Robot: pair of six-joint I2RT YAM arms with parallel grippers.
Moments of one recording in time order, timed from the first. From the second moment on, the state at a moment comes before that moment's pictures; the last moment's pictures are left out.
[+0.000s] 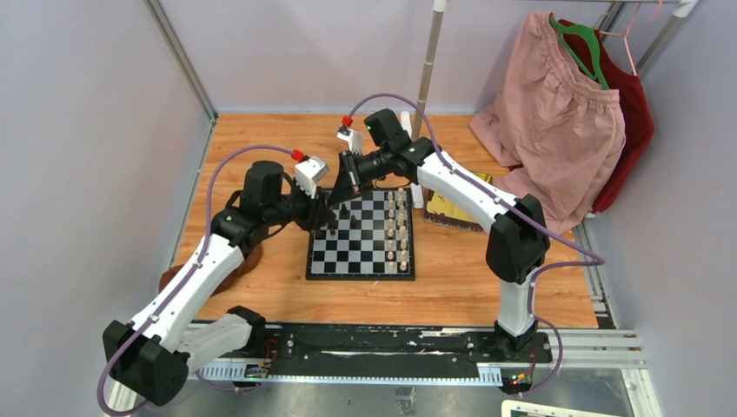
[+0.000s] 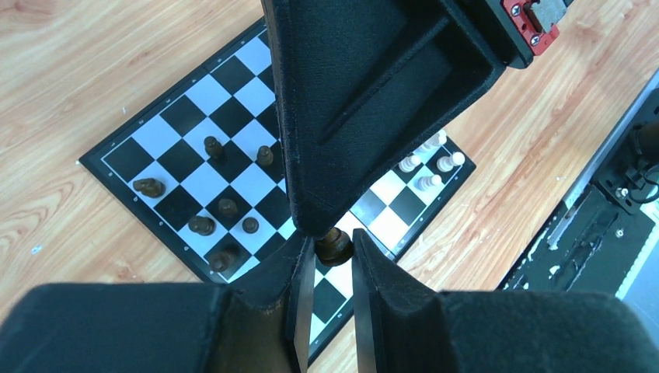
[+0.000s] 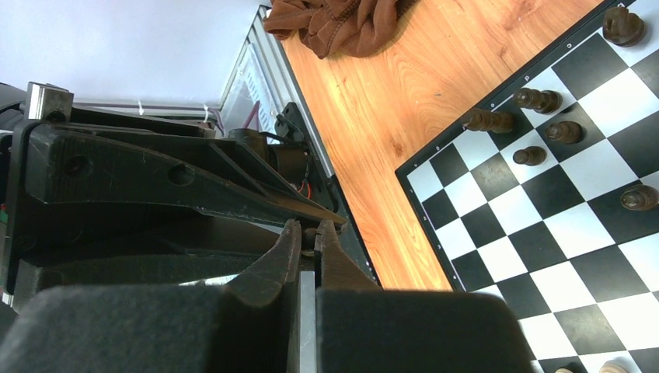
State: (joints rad) left arm -0.41 1.01 0.90 -0.44 0.46 0.04; right arm 0.72 1.91 1.75 -0.54 -0.83 0.49
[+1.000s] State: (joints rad) left arm -0.42 0.90 0.90 -0.48 0.17 -0.14; right arm 0.72 1.91 1.76 -0.56 -0.75 0.38
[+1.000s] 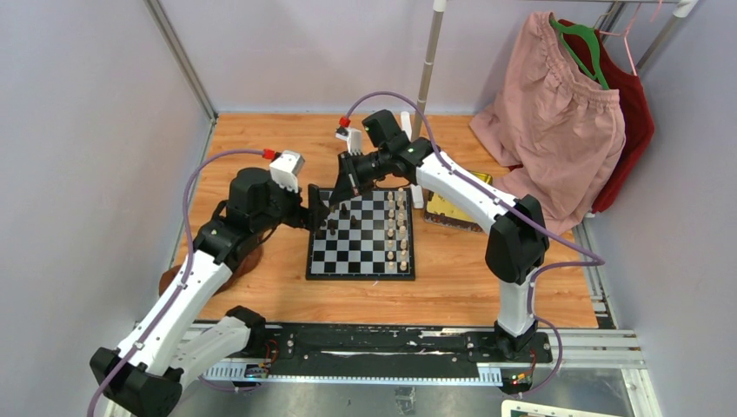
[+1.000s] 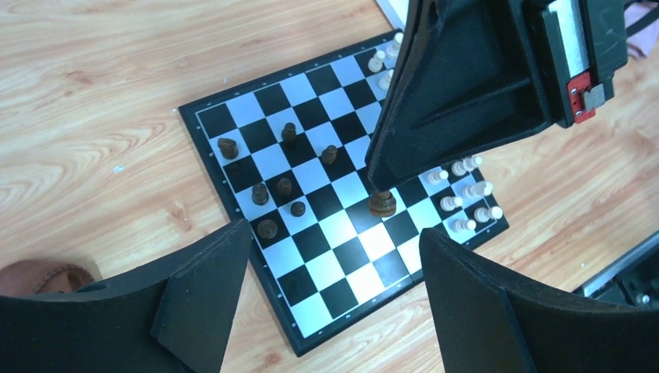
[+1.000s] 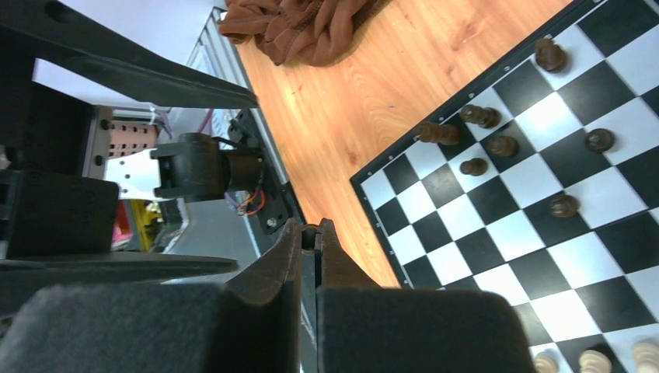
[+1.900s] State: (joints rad) left arm -0.40 0.74 0.90 -0.56 -0.09 -0.44; right arm 0.91 1.86 1.38 -0.40 -0.27 0.04
